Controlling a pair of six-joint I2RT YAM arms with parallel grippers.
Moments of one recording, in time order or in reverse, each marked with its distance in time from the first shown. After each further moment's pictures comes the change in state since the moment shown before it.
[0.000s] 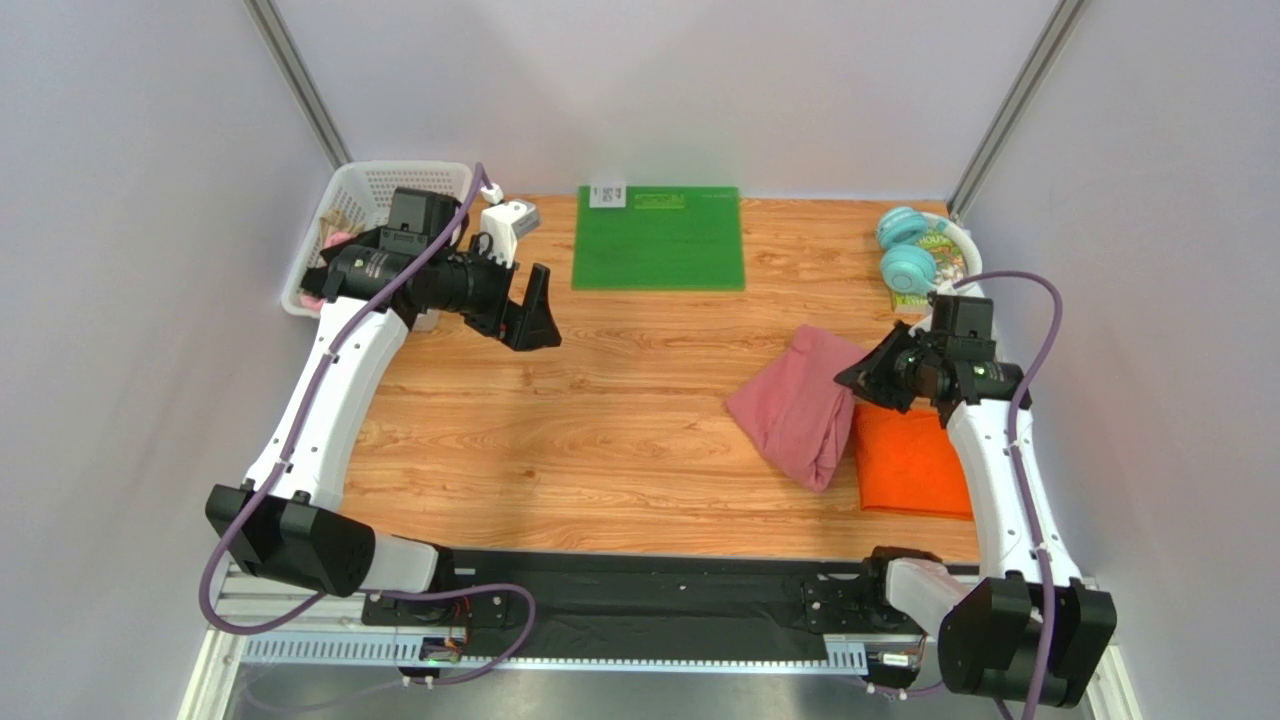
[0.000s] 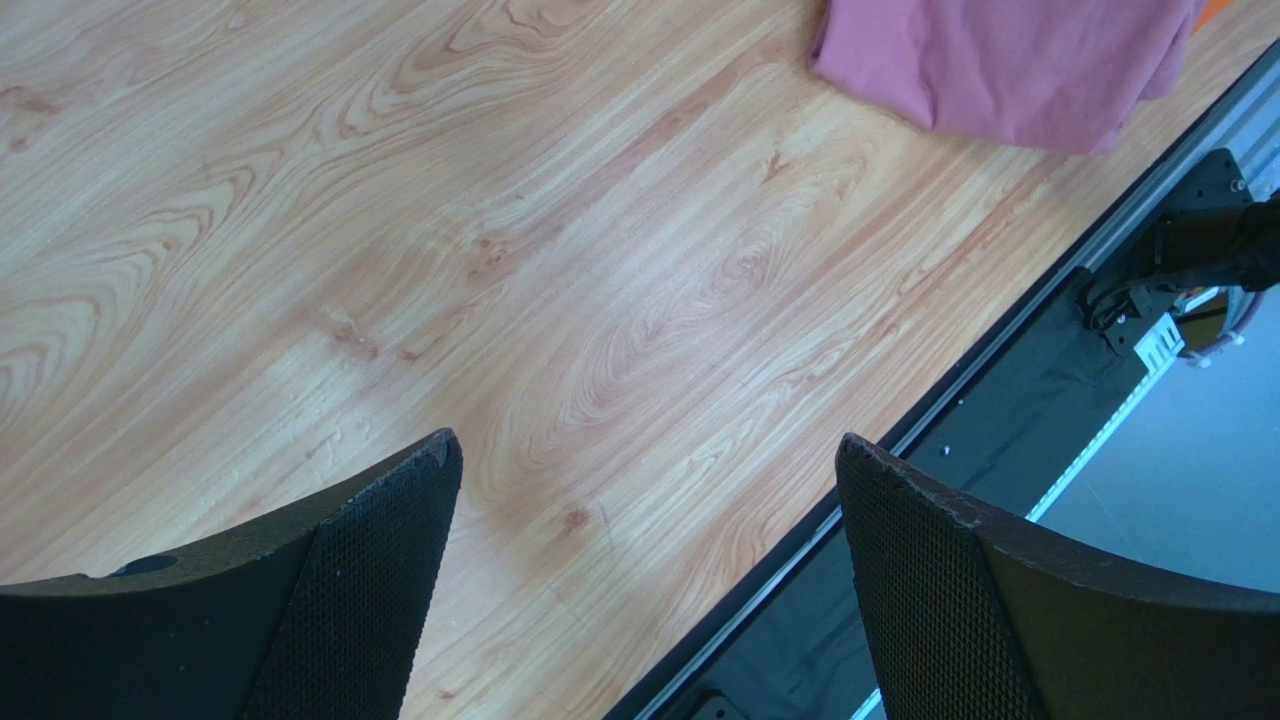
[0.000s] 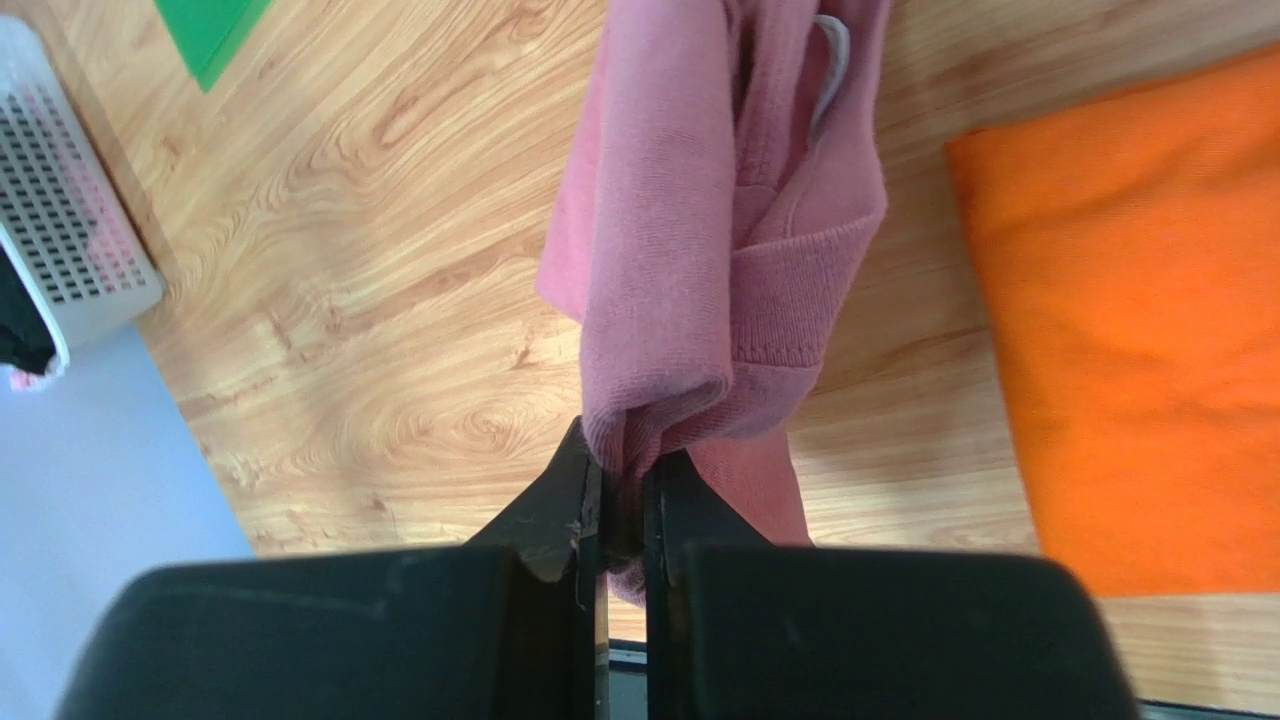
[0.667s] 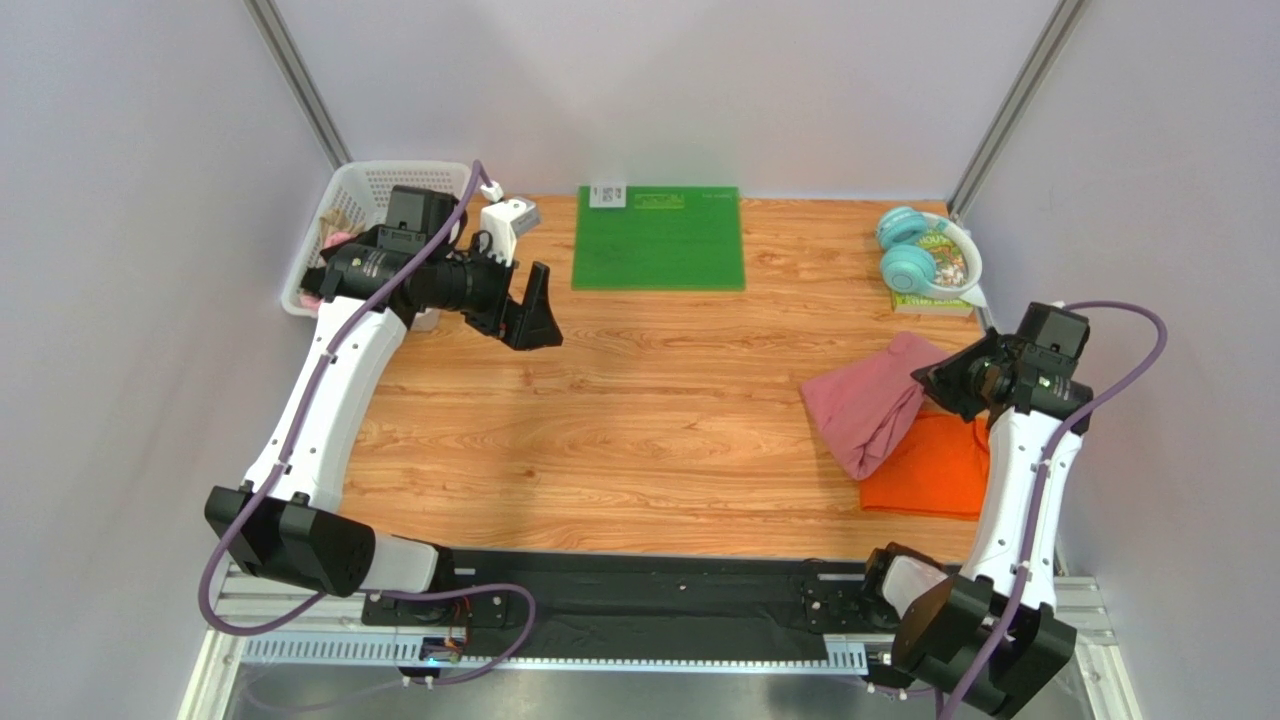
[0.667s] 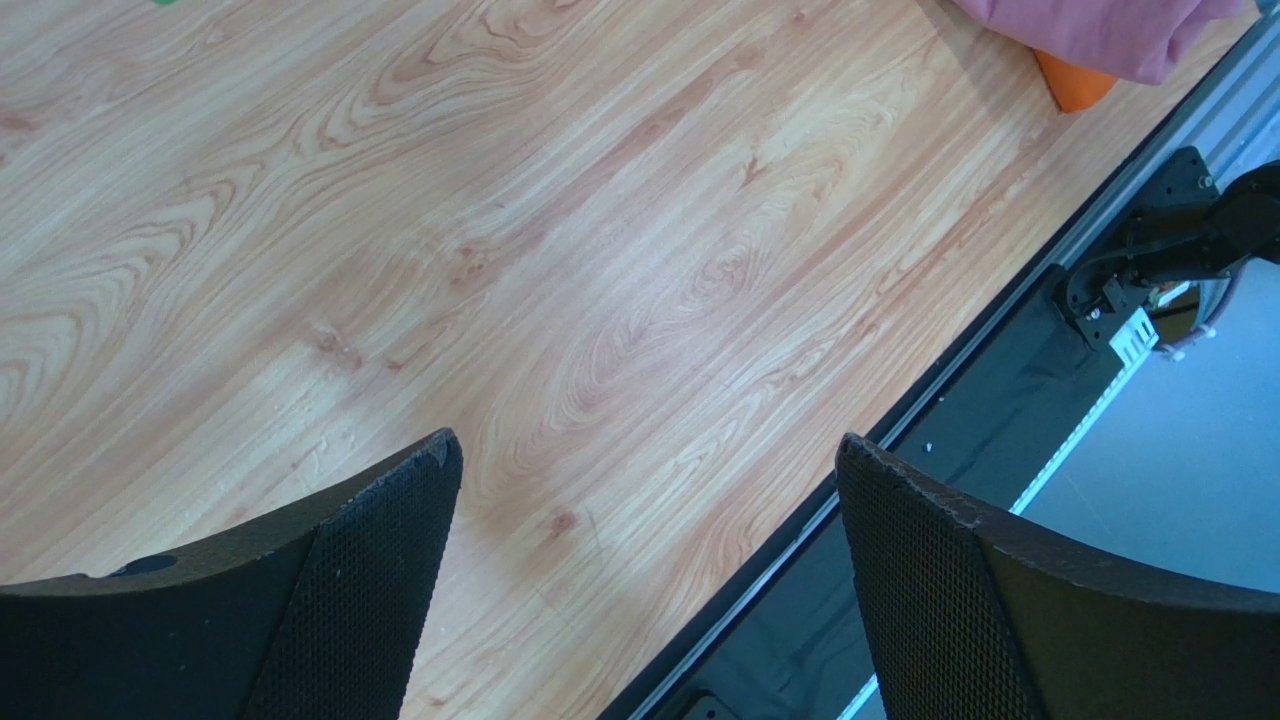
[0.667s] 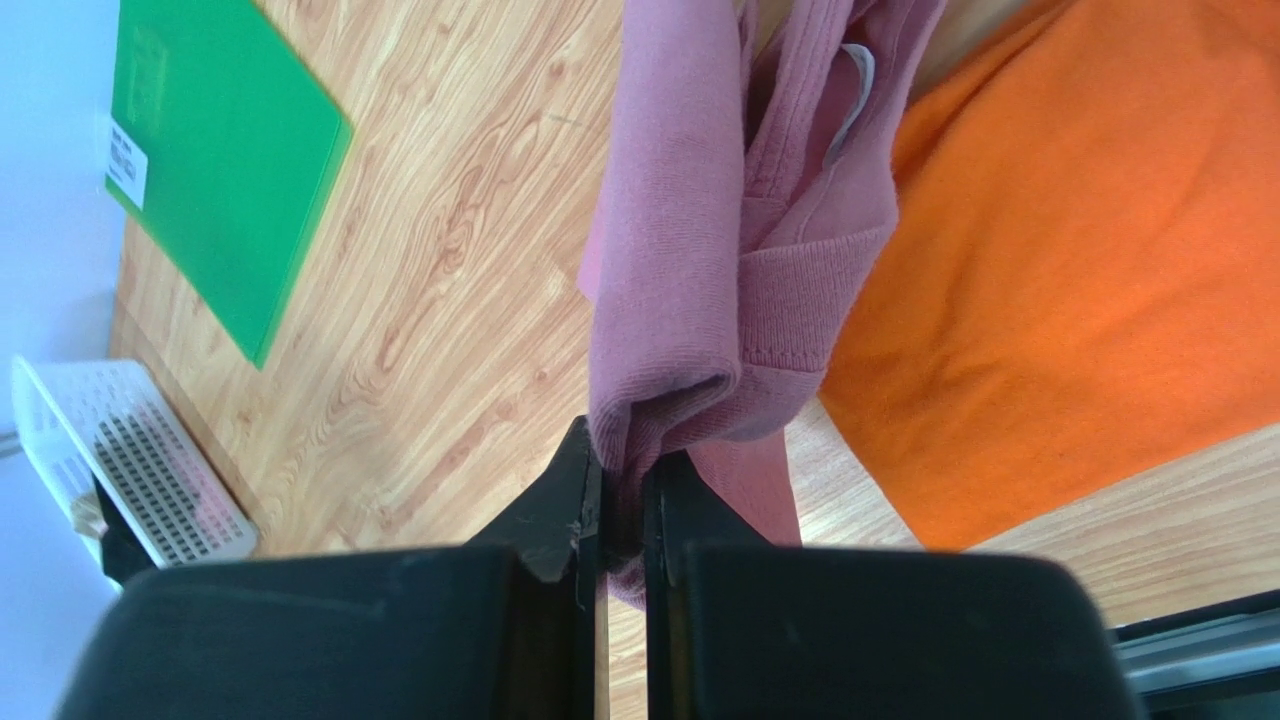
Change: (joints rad) left arm 0.000 0.000 0.016 -0.011 0.029 0.000; right arm -0.356 -0.042 0.086 -0.112 0.037 0.014
